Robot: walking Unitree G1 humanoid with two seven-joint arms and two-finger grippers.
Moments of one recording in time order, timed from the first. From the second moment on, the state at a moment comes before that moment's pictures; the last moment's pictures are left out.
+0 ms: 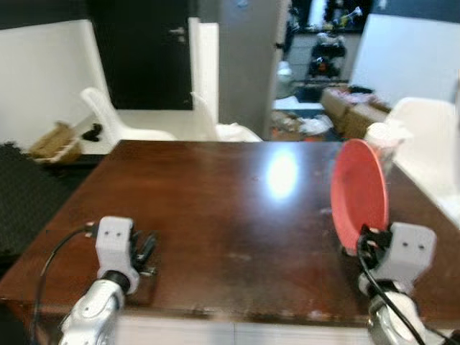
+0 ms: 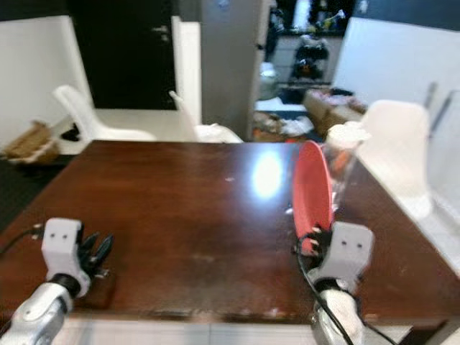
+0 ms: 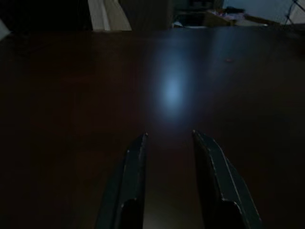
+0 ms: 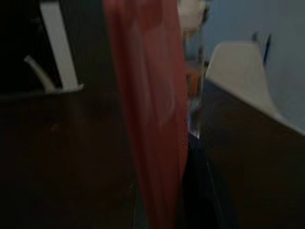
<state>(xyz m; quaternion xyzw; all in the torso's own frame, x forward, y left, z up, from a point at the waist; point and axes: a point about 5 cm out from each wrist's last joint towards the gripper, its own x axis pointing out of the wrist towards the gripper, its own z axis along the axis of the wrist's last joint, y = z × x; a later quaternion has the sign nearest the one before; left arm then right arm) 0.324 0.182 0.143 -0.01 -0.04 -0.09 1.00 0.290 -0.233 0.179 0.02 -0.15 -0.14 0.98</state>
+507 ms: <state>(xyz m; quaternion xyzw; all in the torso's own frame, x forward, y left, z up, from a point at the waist) 0.323 0.191 0.145 -0.01 -0.03 -0.06 1.00 0.297 -0.185 0.179 0.08 -0.13 0.05 0.99</state>
